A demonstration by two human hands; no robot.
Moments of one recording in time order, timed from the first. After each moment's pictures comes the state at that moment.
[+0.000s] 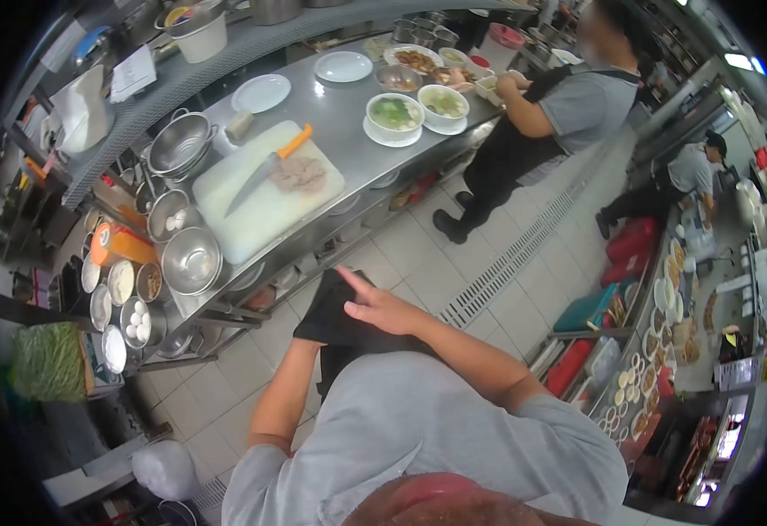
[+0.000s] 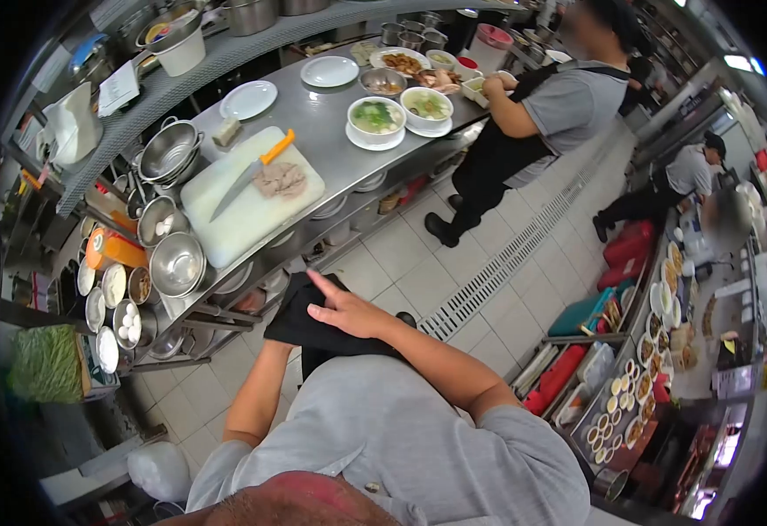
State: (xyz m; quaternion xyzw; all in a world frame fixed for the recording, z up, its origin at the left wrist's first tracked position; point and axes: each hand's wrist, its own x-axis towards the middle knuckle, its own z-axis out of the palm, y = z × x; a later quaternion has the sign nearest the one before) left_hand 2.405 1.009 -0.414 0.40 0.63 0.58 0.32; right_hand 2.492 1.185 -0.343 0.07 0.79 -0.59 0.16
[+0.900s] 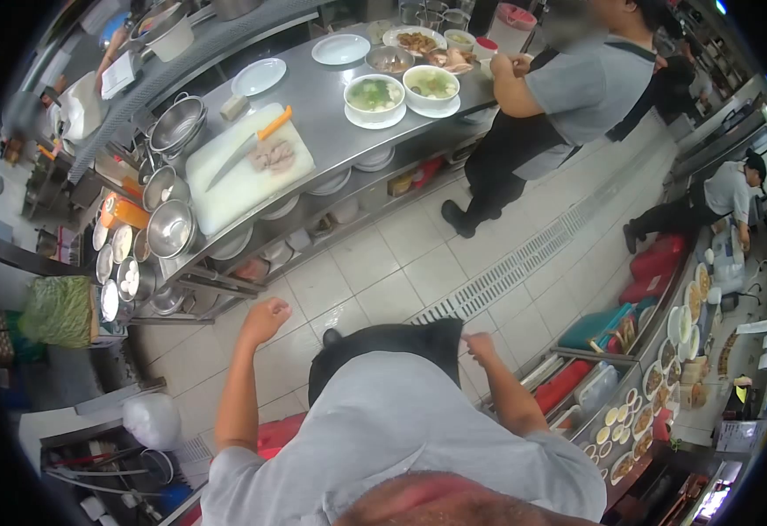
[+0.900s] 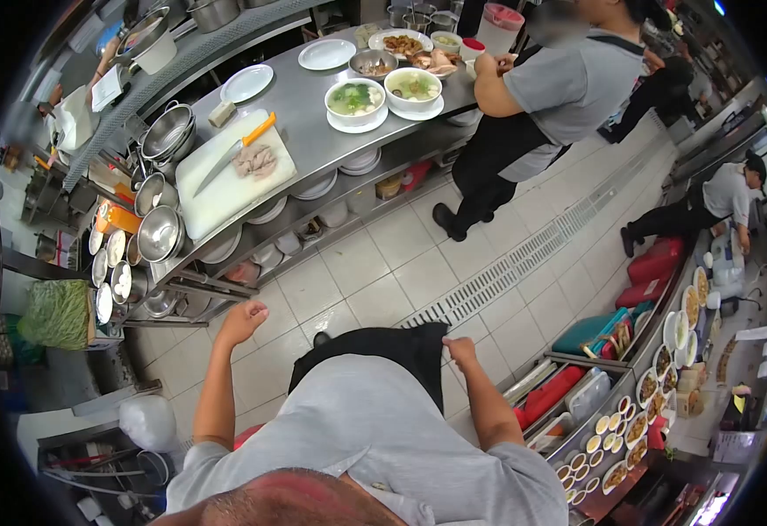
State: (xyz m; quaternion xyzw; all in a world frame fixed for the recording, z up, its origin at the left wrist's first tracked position) left_hand 2.471 1.007 -0.439 0.20 0.91 0.28 0.25; right_hand 2.805 1.475 -0.634 0.55 0.66 -0.48 0.18
